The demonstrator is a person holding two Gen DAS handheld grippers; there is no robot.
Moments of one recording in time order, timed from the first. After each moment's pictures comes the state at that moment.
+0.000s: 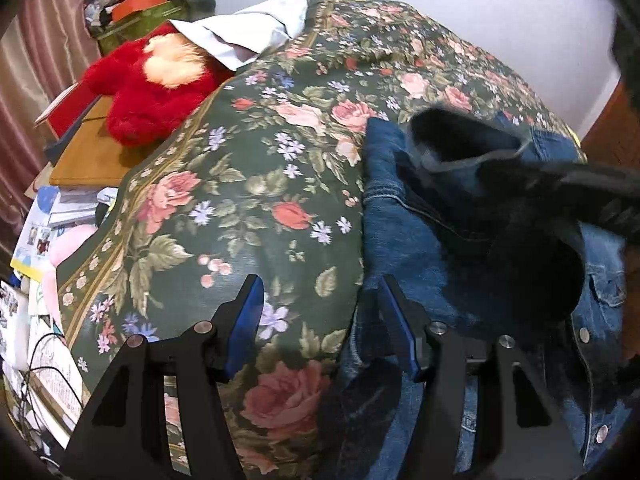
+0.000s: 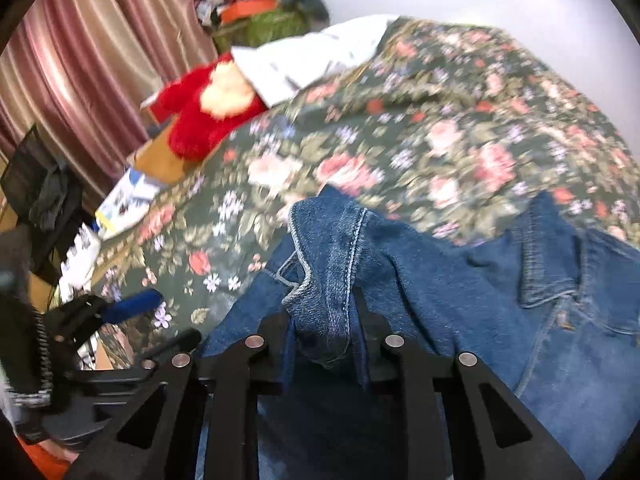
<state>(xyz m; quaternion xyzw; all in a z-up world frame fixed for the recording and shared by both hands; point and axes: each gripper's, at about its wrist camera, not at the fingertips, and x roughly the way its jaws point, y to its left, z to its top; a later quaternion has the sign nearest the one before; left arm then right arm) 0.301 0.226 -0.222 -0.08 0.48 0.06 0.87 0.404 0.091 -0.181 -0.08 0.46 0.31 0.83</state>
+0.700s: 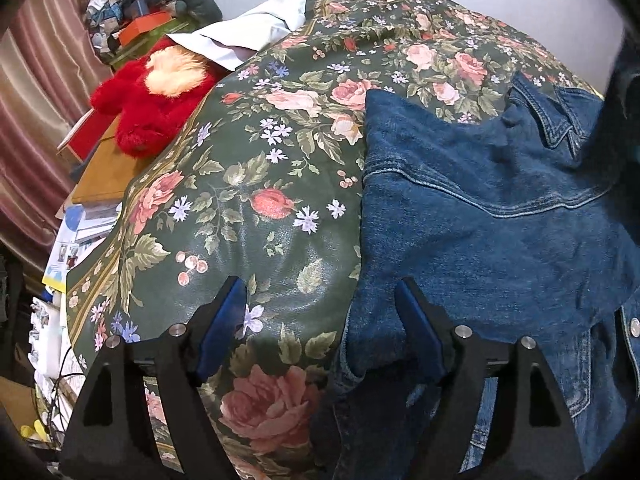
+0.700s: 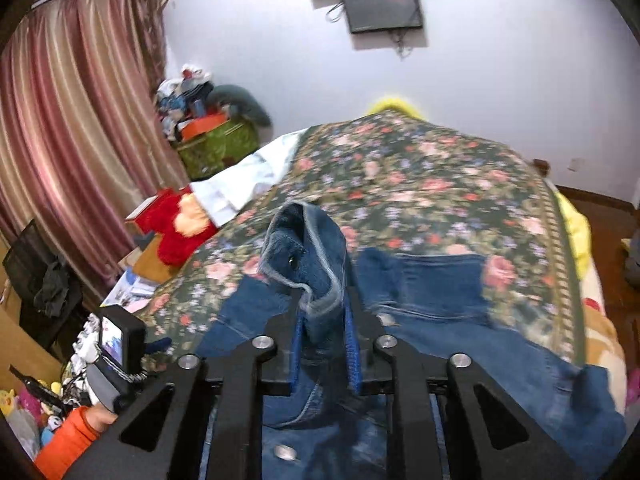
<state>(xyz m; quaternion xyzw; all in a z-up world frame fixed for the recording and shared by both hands) 0.311 0.196 -0.244 -0.01 0.49 0.11 0.86 0.360 -0.114 -0.073 0.02 0.34 0.23 0.91</state>
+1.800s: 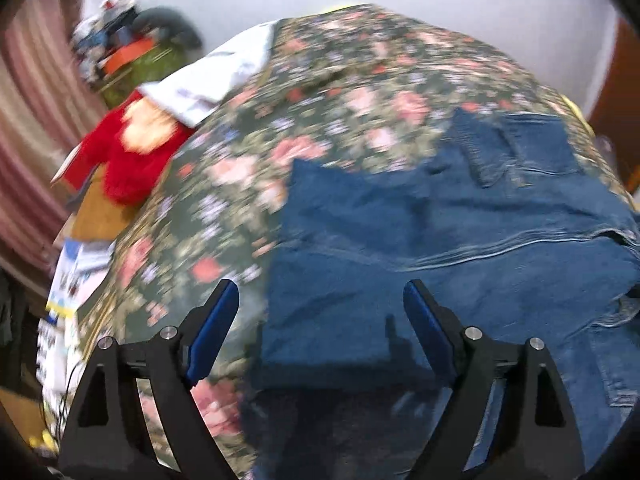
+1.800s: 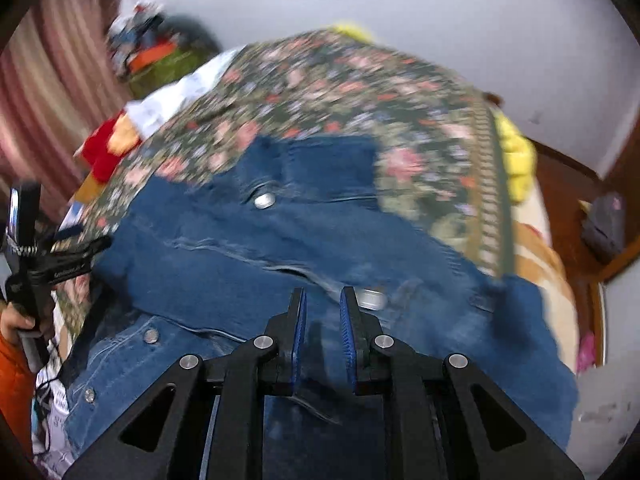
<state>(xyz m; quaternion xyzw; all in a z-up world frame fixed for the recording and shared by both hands) 0.335 0.126 -0.186 0.01 0.47 0.08 0.88 0.373 -0.174 -0.155 -0.06 0.49 0.19 0.85</state>
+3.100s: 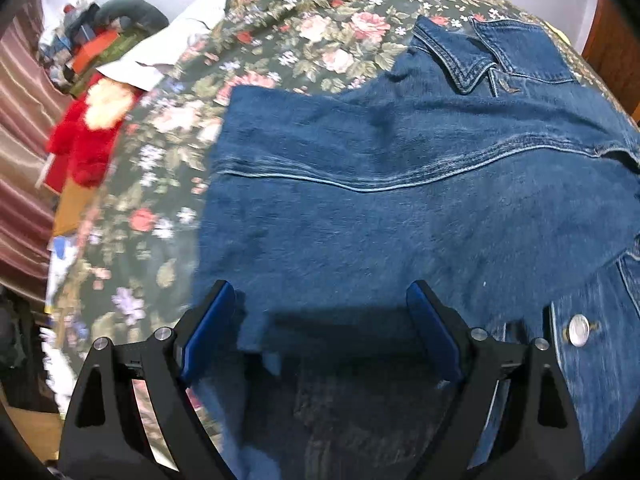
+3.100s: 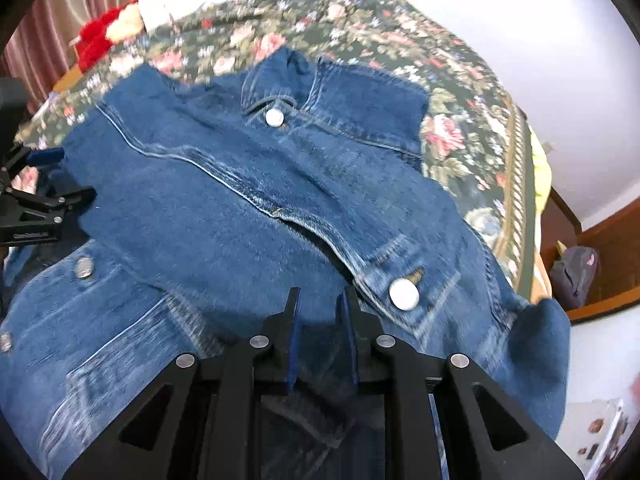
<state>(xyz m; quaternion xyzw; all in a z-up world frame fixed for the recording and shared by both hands) 0.326 0.097 -0.234 0.06 0.54 0.07 0.84 0.358 -0.154 -0.187 -0.21 0.50 0.15 0.83</state>
